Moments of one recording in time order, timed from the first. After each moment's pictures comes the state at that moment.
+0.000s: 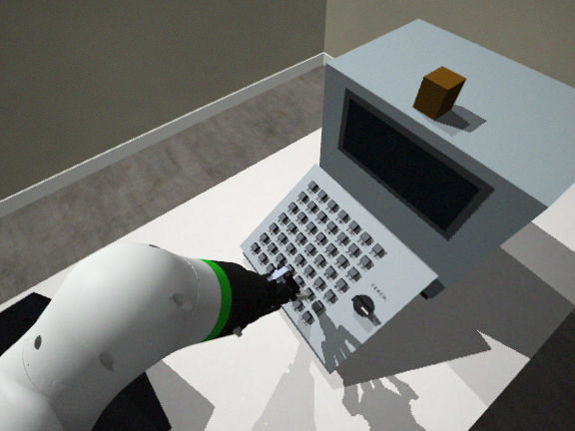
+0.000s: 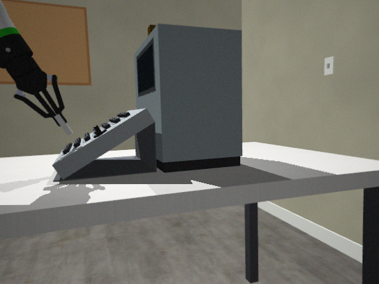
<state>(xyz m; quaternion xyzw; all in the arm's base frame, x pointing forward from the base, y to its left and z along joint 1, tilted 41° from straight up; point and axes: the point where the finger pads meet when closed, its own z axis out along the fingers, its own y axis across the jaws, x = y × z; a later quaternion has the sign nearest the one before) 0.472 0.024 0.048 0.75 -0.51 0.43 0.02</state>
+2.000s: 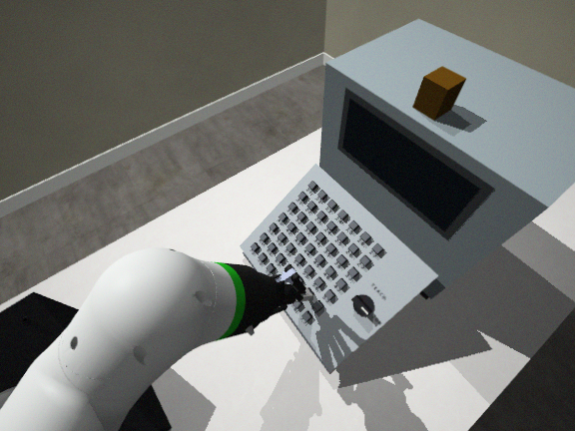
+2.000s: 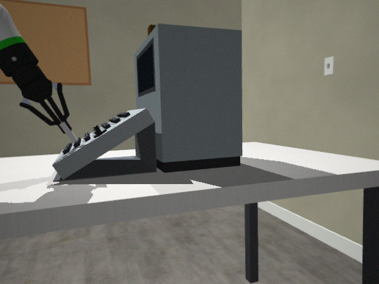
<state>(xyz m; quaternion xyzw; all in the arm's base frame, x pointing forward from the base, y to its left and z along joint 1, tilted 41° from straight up) 0.487 0.011 0.033 0.75 -0.51 0.43 0.02</state>
